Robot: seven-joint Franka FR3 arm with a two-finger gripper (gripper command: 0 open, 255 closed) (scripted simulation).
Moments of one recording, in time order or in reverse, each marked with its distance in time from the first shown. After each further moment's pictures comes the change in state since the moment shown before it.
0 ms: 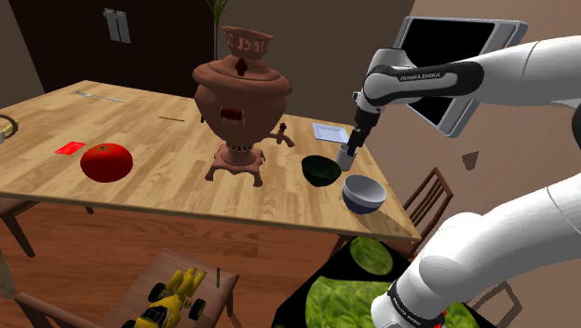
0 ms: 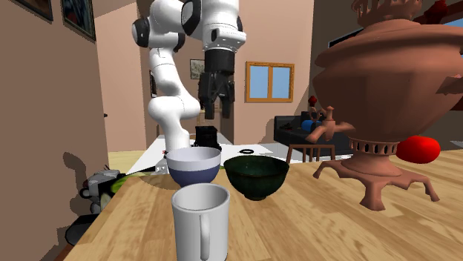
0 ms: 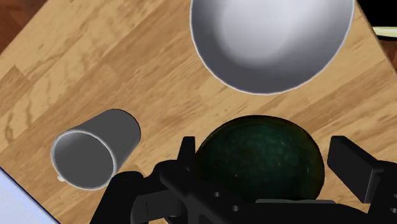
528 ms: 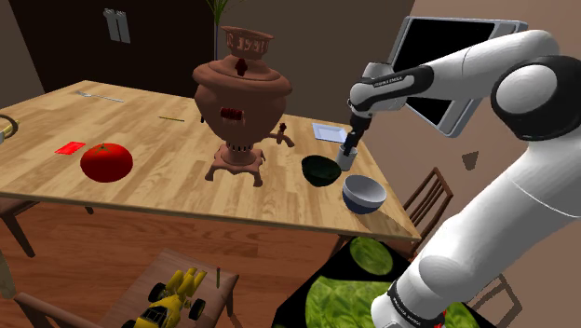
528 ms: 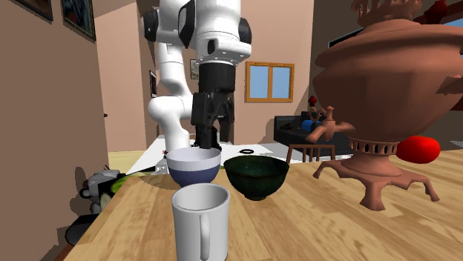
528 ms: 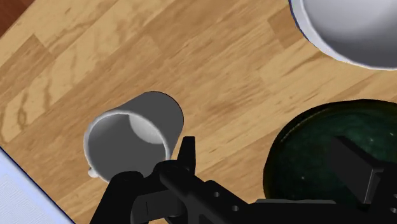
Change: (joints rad) arm -0.002 0.287 -0.116 0.144 0.074 0.152 -0.191
